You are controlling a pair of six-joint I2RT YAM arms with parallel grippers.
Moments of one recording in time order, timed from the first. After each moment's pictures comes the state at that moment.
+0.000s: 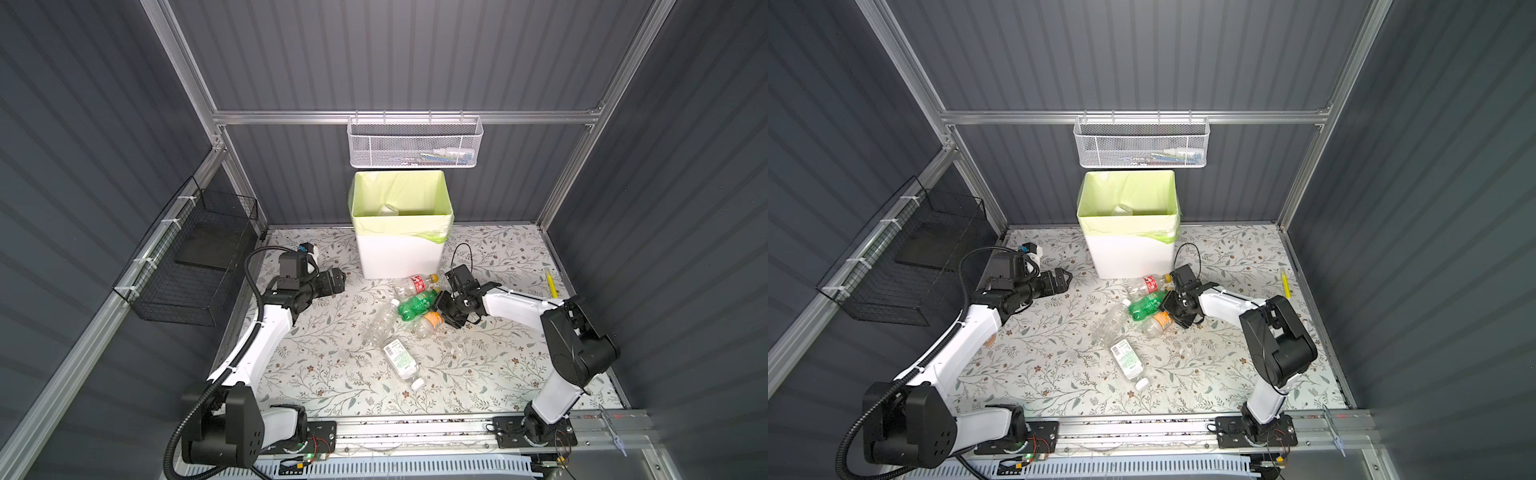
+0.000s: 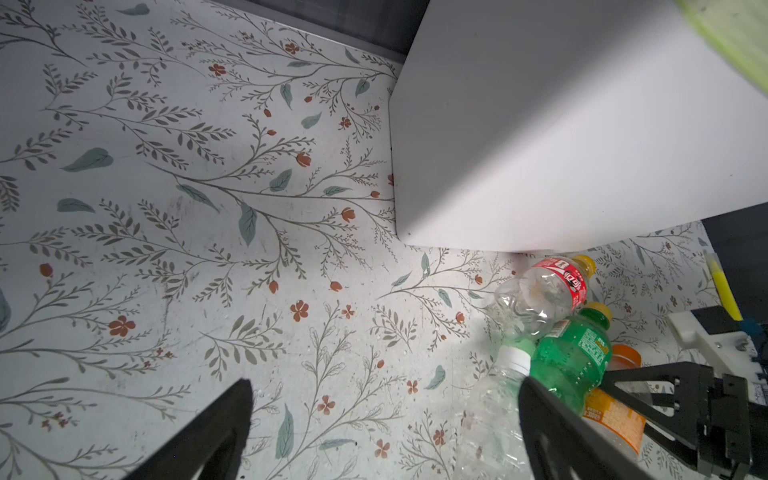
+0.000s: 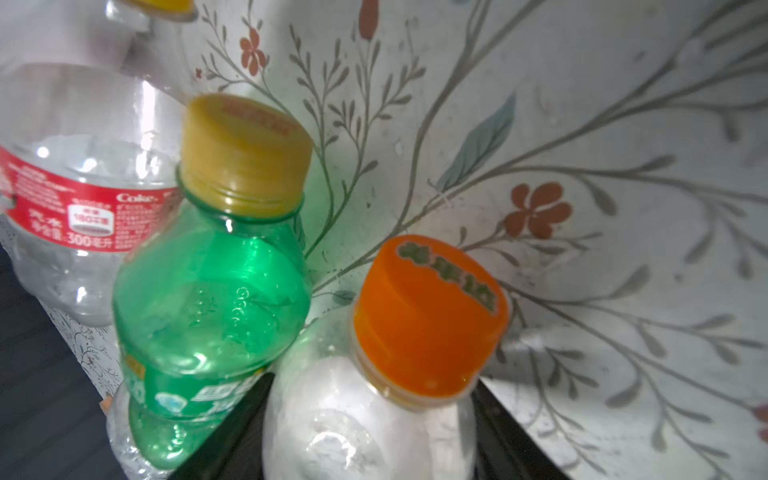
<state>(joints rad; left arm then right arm) -0.13 1.28 0.94 -0.37 0.22 -0.28 0.50 1.73 0.99 -0.36 -0.19 1.04</state>
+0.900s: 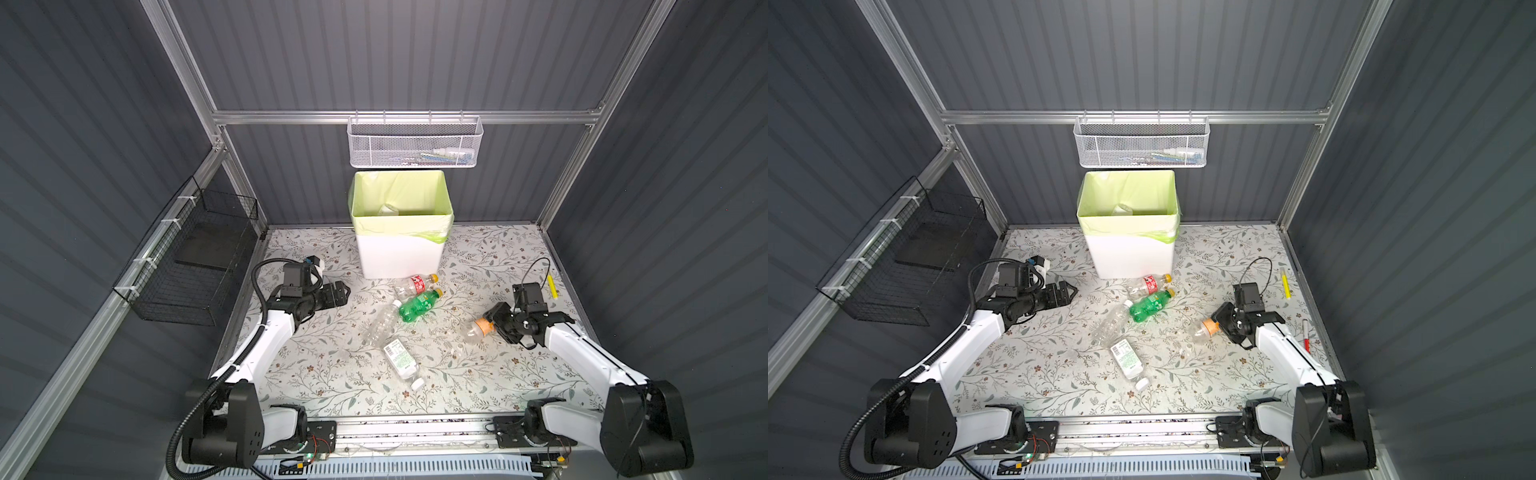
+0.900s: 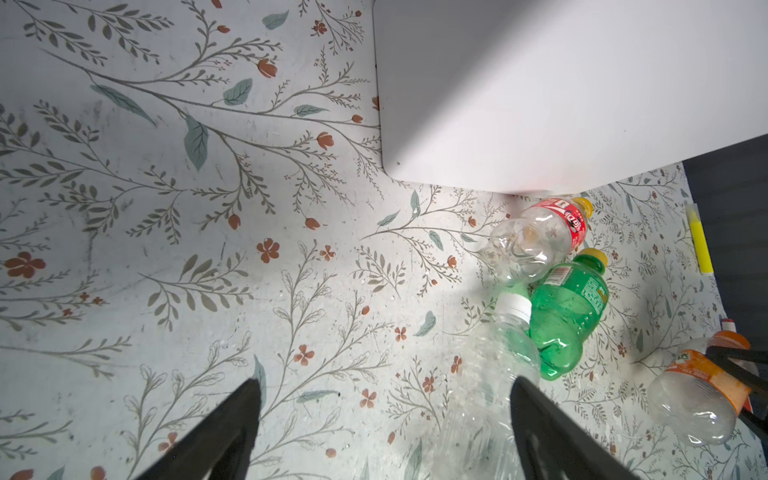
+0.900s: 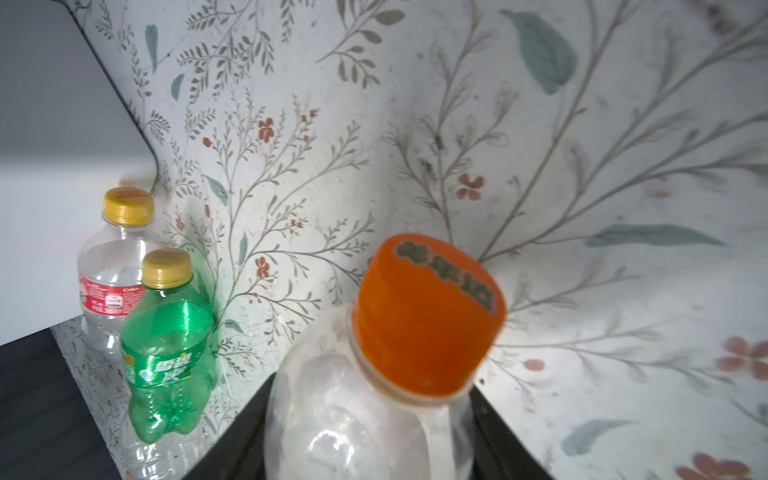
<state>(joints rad) -0.14 1.26 0.84 -0.38 0.31 -0.28 0.09 1.17 0.60 -0.48 -0.17 0.87</state>
